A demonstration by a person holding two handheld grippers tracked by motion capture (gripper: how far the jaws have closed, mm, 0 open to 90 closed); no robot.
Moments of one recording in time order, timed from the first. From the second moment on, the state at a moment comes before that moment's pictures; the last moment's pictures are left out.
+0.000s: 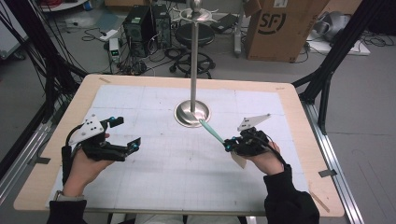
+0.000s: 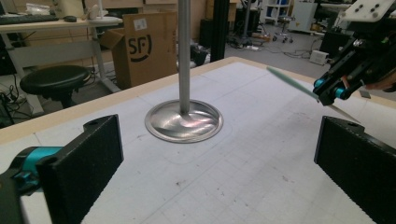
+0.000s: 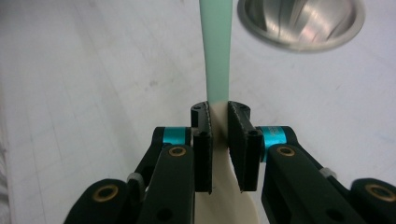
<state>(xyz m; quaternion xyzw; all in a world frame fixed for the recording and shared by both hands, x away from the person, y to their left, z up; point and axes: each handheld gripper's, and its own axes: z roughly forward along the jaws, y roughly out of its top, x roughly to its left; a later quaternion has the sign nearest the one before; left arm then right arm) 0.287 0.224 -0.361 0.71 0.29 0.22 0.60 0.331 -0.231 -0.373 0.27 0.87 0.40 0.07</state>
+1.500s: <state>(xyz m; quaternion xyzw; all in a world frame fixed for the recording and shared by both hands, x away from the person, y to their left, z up) 0.283 0.222 -0.359 0.71 0.28 0.23 0.61 0.407 -0.245 -0.252 0.29 0.72 0.60 0.18</state>
